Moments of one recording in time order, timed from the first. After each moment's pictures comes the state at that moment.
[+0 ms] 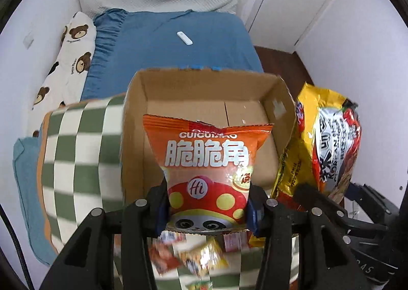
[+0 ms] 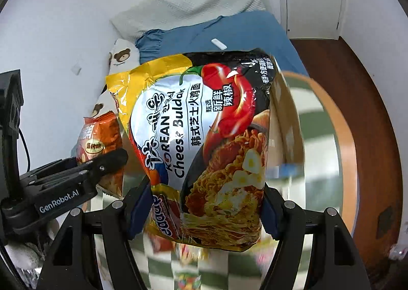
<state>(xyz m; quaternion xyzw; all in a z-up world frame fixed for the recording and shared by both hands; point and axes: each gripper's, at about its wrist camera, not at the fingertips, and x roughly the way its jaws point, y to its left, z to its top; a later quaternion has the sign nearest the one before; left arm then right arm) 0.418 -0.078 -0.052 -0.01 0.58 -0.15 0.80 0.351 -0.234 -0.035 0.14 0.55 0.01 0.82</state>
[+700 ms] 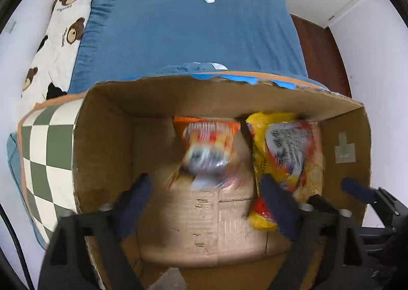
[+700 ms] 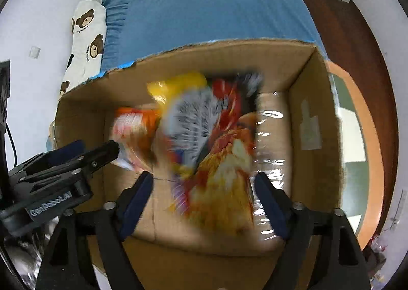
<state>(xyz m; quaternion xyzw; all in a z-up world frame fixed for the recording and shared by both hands) 0.574 -0.099 -0.178 0.00 0.69 -0.09 0.72 0.555 -0.309 -0.188 0.13 0.69 0.00 0.71</state>
